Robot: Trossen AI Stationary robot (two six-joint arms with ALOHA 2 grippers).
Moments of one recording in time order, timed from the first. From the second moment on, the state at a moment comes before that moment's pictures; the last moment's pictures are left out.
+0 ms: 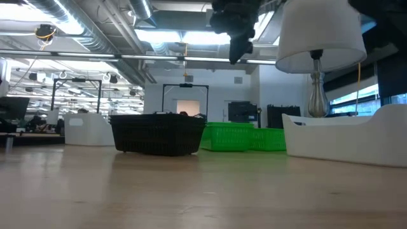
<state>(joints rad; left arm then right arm) -0.38 0.93 1.36 -1.18 -0.76 -0.30 -0.39 2.00 2.19 -1.45 -0.16 -0.08</state>
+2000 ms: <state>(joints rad) -0.38 0.93 1.36 -1.20 -0.78 -0.29 -0.49 1.74 1.17 -0.68 -0.07 0.35</state>
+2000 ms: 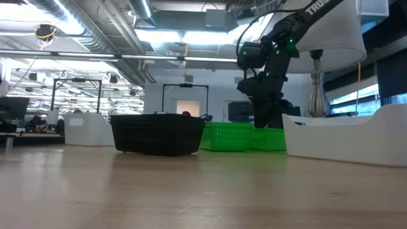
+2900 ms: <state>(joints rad) -0.38 0.93 1.36 -1.20 -0.77 -0.29 -0.36 1.83 1.58 -0.96 0.05 -0.21</state>
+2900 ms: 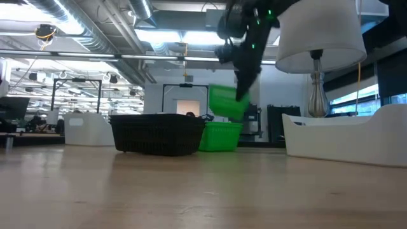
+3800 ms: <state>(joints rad) -0.38 0.93 1.36 -1.19 -0.77 -0.29 -0.27 1.83 1.37 -0.77 -0.02 -0.88</state>
